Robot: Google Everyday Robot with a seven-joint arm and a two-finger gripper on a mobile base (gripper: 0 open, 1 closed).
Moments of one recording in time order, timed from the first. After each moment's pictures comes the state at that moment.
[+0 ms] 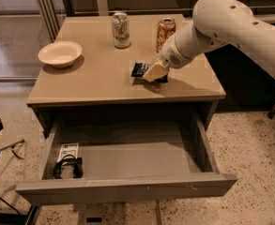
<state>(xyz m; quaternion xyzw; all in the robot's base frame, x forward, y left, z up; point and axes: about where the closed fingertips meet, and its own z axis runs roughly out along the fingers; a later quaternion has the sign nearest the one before) 0.671 -0.067 0.845 -0.53 0.77 0.09 0.33</state>
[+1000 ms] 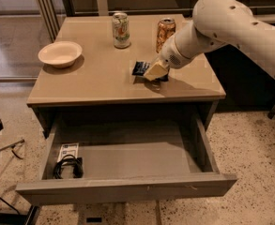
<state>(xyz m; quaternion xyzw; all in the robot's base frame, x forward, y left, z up) 0.672 -0.067 0.844 -0.53 0.77 0.09 0.33</state>
